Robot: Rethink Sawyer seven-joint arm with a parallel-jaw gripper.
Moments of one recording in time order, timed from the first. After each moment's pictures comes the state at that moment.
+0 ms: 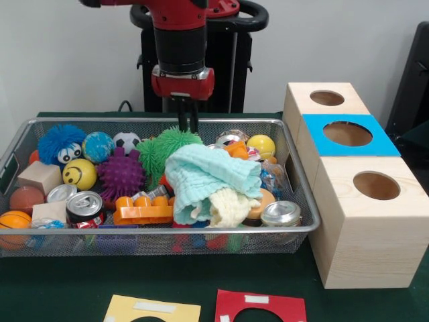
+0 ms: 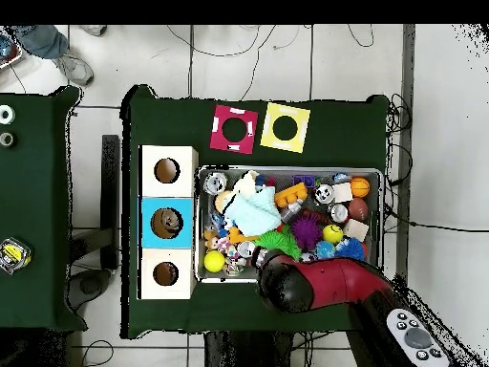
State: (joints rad) arm -0.68 -0.72 0.35 2.02 -0.62 0.31 2.19
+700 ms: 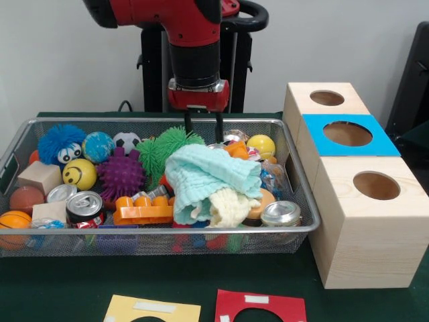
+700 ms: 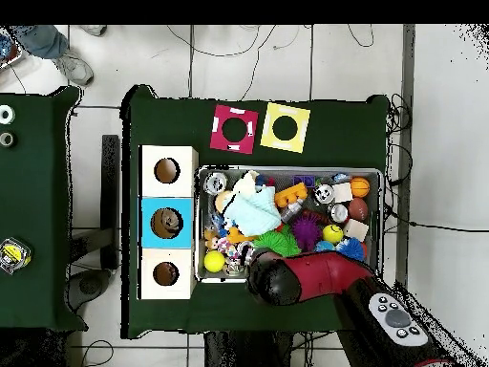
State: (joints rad) arm -0.63 -0.64 0.35 1.99 -0.61 0.31 2.19
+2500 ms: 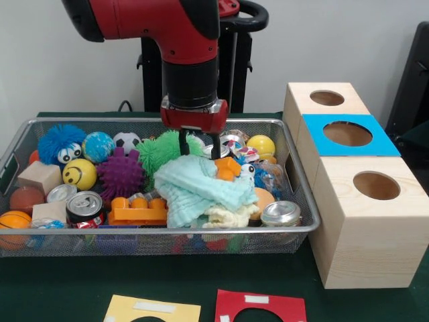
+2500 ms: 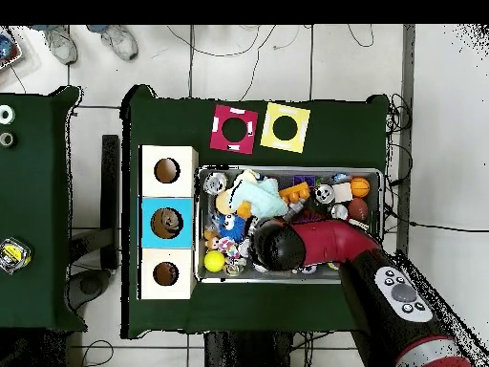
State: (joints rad) arm -0.63 -0.61 0.39 1.81 -0.56 0.44 2.19
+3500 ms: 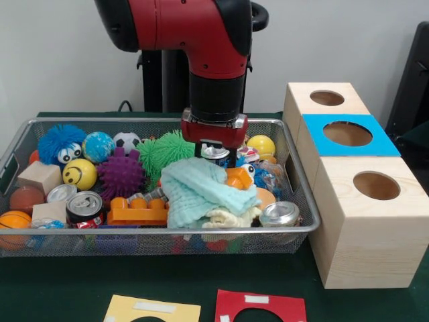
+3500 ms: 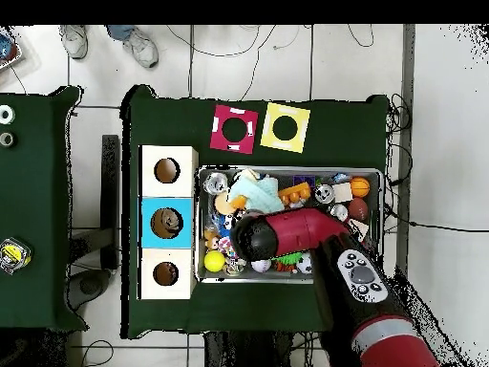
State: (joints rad) arm -0.47 -0.57 0.28 1.72 -0.56 0.42 2.19
